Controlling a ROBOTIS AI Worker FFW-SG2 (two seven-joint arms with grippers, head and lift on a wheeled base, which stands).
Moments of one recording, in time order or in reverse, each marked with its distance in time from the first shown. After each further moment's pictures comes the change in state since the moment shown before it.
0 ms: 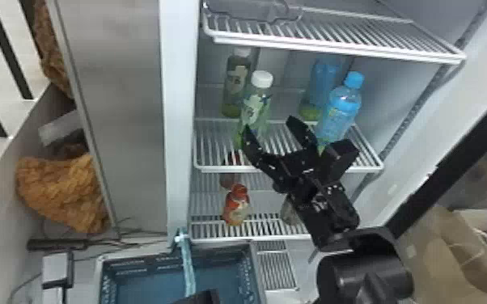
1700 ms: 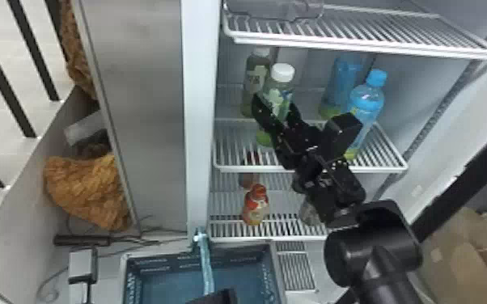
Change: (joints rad) left arm 0.005 0.003 0.004 0.000 0.002 -0.002 0.001; right arm -0.109 -0.010 0.070 0.038 0.003 0.017 -0.006
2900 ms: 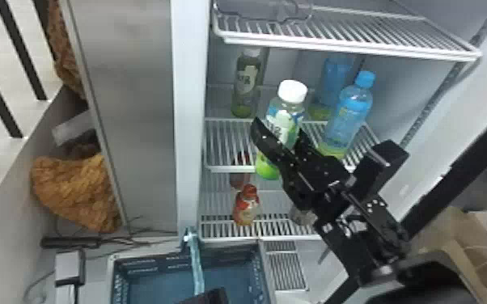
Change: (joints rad) left arm 0.001 -0.003 0.001 0.000 0.001 -0.003 0.000; right arm 0.375 -0.023 -0.076 -0.571 -0.065 0.295 0.039
